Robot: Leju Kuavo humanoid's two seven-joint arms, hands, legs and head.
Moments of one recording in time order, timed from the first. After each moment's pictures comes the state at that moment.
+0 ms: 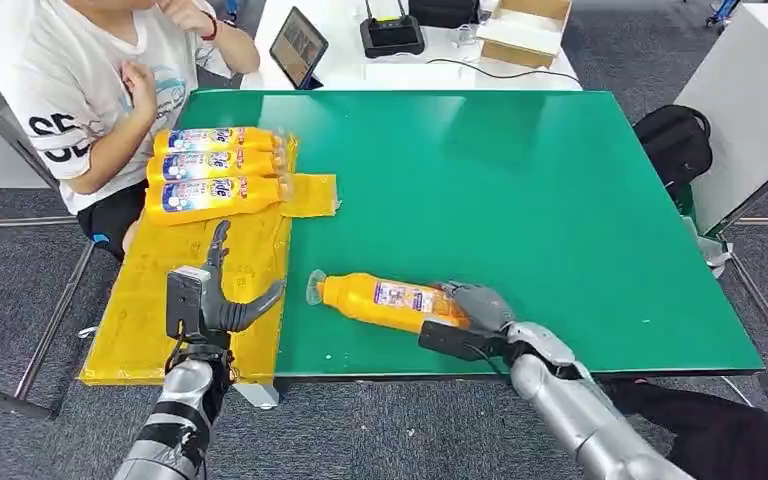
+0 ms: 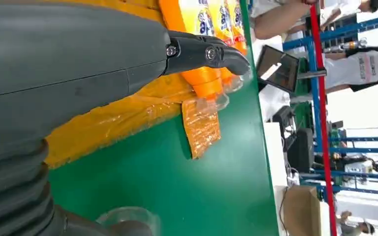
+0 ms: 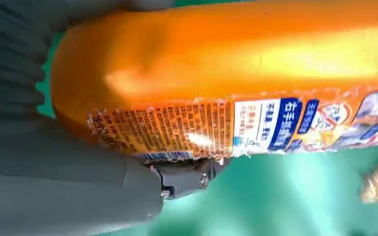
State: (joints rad) left arm -0.32 -0.20 -0.05 -0.98 -0.22 0.16 -0.61; right arm -0.38 -0.16 0.50 -0.97 0.54 -0.07 -0.17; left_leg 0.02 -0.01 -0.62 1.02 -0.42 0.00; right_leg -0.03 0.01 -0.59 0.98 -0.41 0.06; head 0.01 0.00
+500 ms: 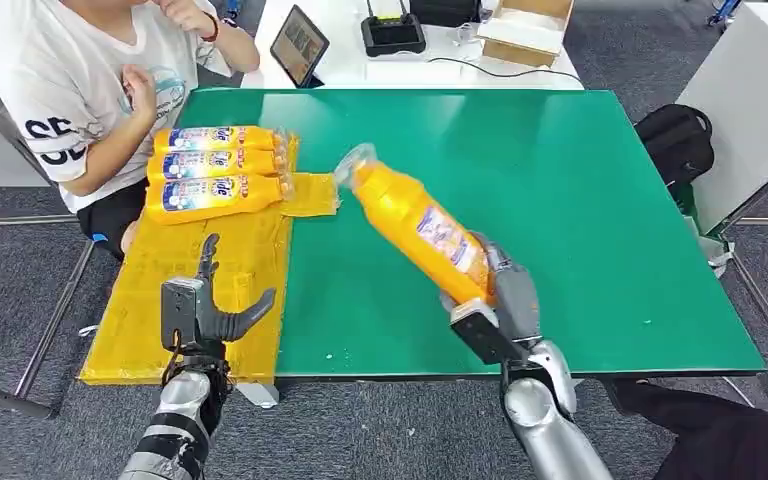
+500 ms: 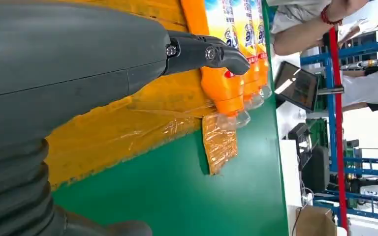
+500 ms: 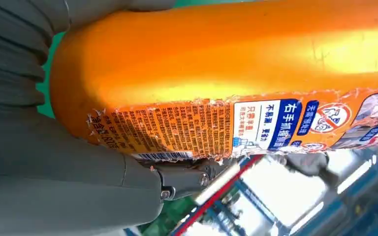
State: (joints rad) left arm -0.28 -0.20 -0.04 -0.99 -0.20 0.18 -0.60; right arm -0.15 0.00 0.20 -1.35 0.47 -0.37 -0.30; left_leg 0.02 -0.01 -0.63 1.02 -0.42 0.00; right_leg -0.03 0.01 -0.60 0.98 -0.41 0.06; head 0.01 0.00
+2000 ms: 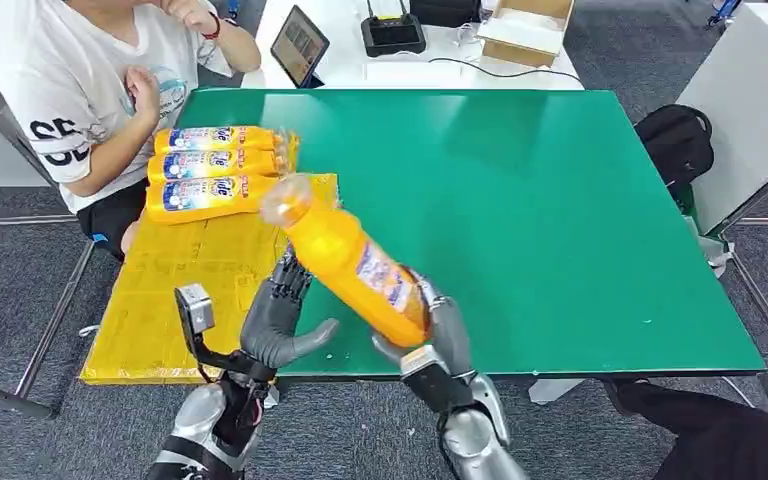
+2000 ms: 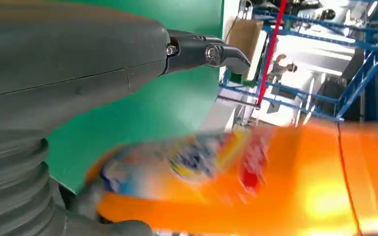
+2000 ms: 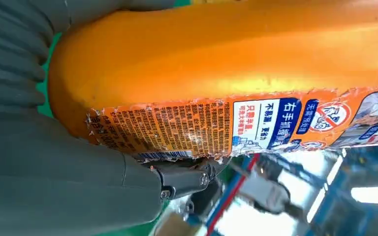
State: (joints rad) left arm -0.16 -0.21 -0.31 -1.28 0.22 -0.35 -0.45; right arm -0.10 0.22 0.26 -1.22 0.40 -0.31 -0.53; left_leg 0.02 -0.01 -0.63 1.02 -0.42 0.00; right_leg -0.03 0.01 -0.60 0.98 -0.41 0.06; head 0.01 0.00
